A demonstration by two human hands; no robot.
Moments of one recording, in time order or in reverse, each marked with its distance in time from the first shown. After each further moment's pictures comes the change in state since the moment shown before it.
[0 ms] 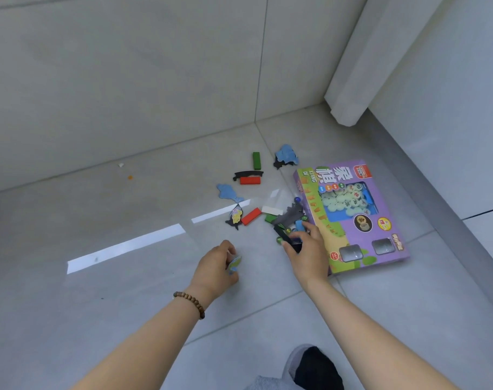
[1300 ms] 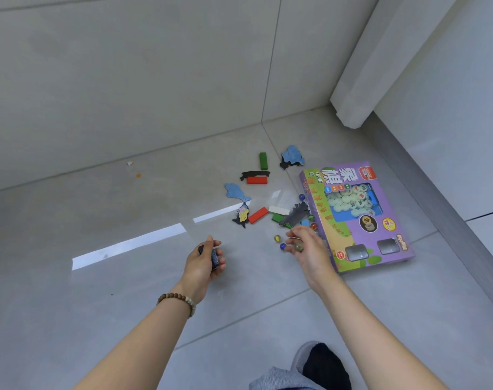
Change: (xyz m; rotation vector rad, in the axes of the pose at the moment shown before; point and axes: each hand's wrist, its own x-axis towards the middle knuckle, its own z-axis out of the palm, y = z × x) left_hand -0.011 -0.006 -0.025 -1.233 0.214 -0.479; right_hand -0.007 -0.044 -0.014 1.059 -0.136 0.440
